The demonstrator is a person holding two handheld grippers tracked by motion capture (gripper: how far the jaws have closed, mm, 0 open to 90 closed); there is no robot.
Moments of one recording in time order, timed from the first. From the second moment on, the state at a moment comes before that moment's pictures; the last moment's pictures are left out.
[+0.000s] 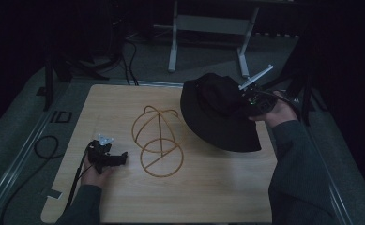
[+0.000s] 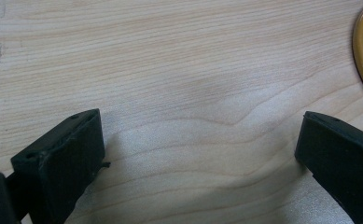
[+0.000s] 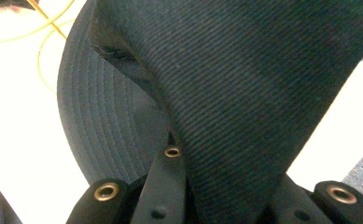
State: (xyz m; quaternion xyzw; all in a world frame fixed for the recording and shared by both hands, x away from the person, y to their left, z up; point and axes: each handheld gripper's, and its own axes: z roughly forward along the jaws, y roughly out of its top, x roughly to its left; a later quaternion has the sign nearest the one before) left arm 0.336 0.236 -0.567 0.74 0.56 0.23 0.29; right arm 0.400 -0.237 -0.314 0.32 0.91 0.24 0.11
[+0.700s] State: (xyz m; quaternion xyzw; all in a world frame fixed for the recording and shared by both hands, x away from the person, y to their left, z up) left arm 0.336 0.236 -0.567 0.74 0.56 0.23 0.29; right arm 0.395 -0.236 -0.294 0.31 0.91 0.26 0.11
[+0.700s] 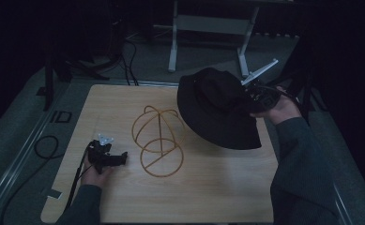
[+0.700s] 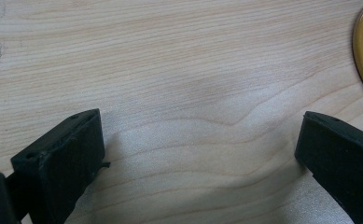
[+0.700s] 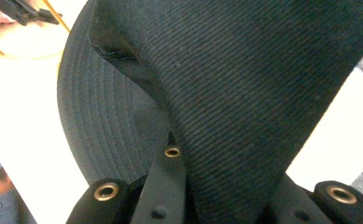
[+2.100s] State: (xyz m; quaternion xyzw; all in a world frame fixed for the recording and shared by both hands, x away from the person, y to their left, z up) left arm 0.336 0.236 -0.567 0.74 0.56 0.23 0.29; right arm 0.383 -0.234 -0.269 0.27 0.91 0.29 0.11
